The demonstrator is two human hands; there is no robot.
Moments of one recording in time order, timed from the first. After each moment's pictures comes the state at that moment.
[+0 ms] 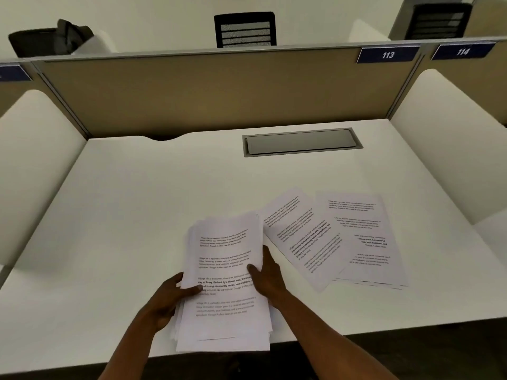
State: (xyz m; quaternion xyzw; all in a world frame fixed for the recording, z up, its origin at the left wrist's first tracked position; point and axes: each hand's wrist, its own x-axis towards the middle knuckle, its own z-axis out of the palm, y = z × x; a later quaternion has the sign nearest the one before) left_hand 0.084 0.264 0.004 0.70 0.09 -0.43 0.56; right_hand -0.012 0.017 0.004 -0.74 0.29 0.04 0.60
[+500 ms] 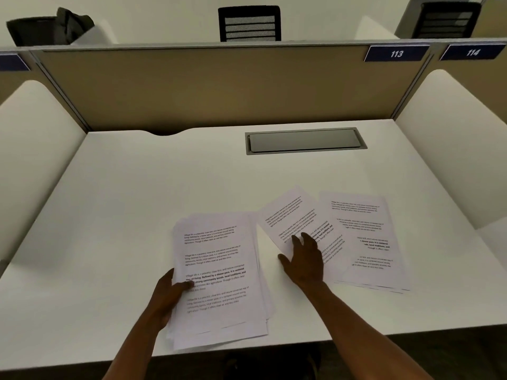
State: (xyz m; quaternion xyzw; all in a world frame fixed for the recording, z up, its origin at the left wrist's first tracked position) left_hand 0.088 0.263 -0.015 0.73 0.14 -0.32 0.59; right_hand -0.019 -0.066 -0.007 -0.93 0.30 0.03 0.19
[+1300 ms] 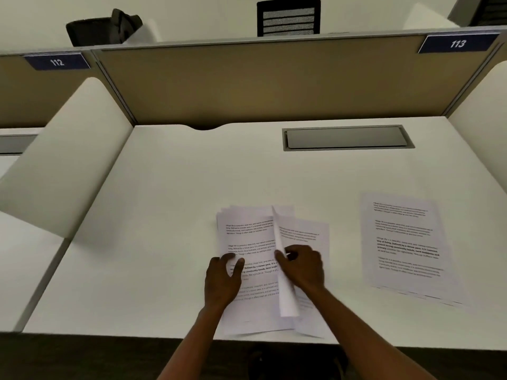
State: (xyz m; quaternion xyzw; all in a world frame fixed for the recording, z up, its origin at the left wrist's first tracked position) left_hand 0.063 0.226 0.009 0.90 0.01 -0.15 0.40; right_hand 0.012 0.026 0.025 -0.86 0.32 0.00 0.40
